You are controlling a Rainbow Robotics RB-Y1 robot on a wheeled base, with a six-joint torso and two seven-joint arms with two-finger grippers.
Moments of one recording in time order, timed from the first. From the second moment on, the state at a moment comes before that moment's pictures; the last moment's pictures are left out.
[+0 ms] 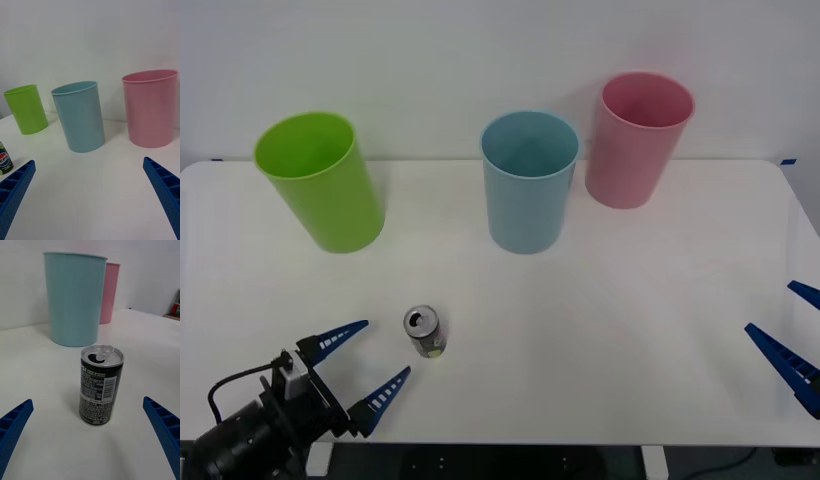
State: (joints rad) right arm 0.35 -0.40 -0.52 -1.66 0.96 -1.22 0.00; left arm 0.19 0.21 0.26 -1.35 -1.18 -1.15 -0.41
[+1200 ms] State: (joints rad) right arm 0.35 -0.40 -0.52 -1.66 0.96 -1.22 0.00; left arm -0.03 0.19 0.19 -1.10 -1.22 -1.14 -0.53
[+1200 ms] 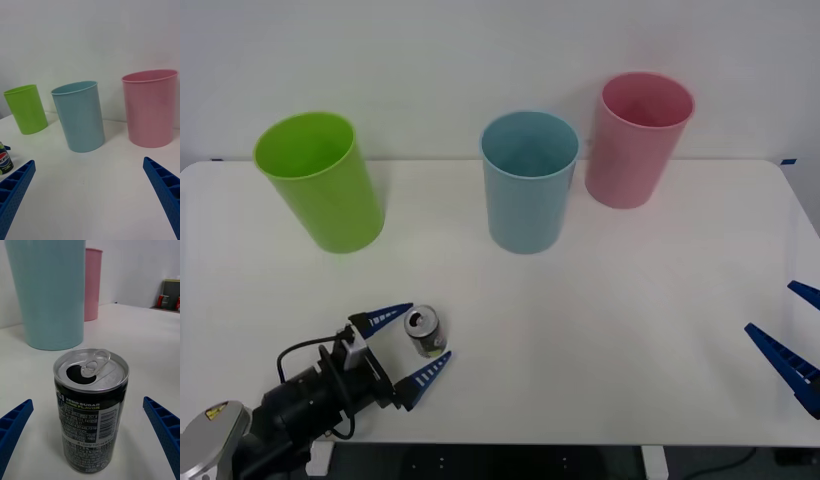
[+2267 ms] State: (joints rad) right arm 0.35 -0.40 -0.52 -1.66 0.96 -1.22 0.00; left arm -0.04 0.17 0.15 -1.10 -1.24 -1.11 -0.56
